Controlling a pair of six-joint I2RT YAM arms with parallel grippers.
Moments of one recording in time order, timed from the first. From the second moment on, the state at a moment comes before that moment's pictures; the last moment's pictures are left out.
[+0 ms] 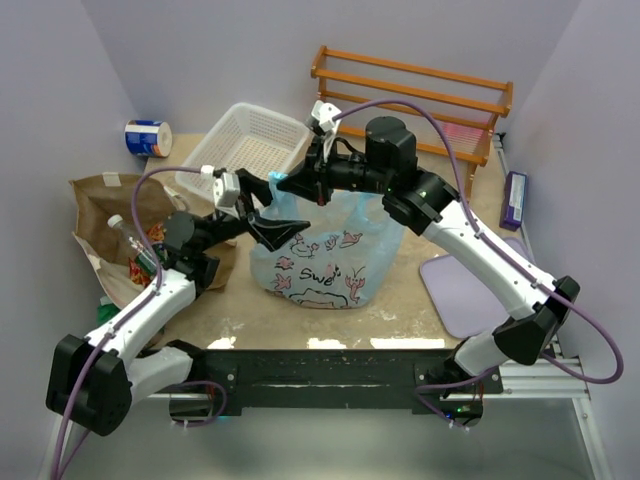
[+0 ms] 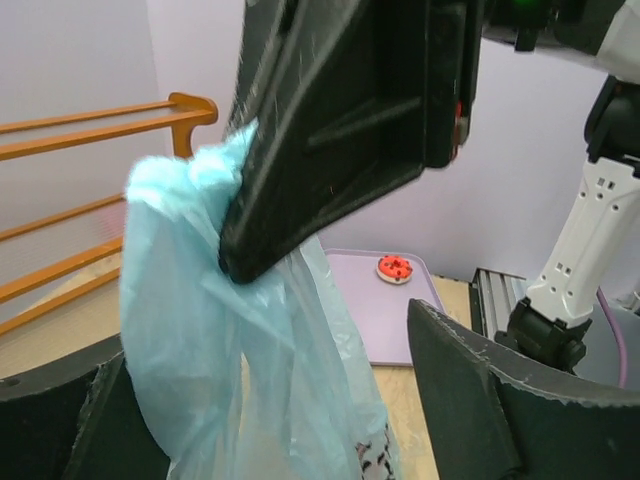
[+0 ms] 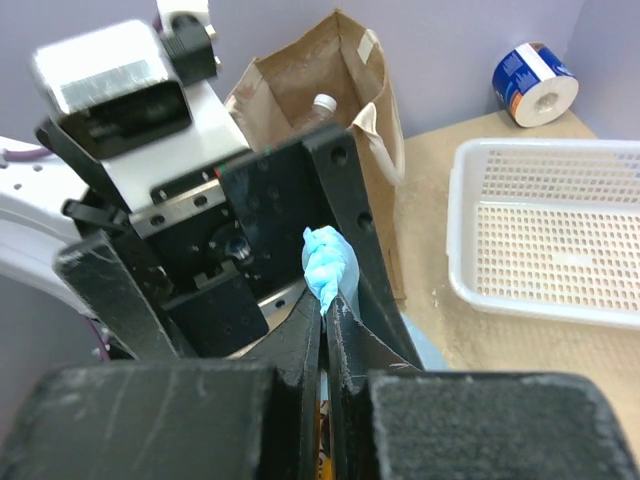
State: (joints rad) left arm -0.38 1.08 0.69 0.86 0.81 -0.44; right arm 0.76 1.51 1.67 -0.28 -0.54 0.08
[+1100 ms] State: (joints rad) left arm -0.32 1.10 0.90 0.32 0.69 -0.35; right arm 0.75 1.18 1.59 -0.47 -0.10 0.17
